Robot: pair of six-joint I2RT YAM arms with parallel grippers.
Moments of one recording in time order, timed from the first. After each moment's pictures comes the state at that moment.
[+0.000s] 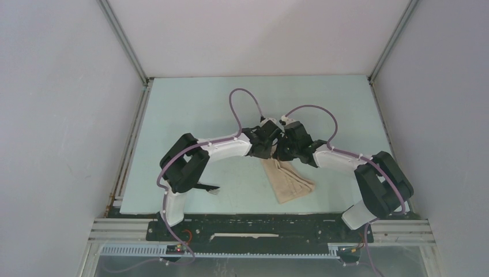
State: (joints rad) left arm -0.88 1.98 1.37 -0.44 -0.25 -0.55; right arm 0.58 1.54 0.80 -0.07 -0.11 0.48
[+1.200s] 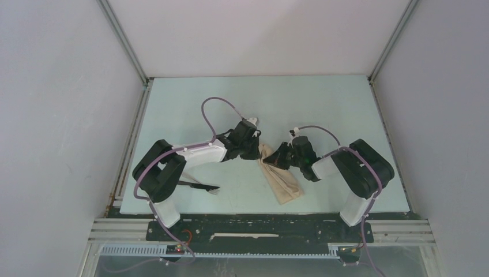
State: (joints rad) left arm -0.76 1.75 1.04 -0.14 0.04 -0.61; right arm 0.52 1.74 0.55 0.61 -0.35 0.96
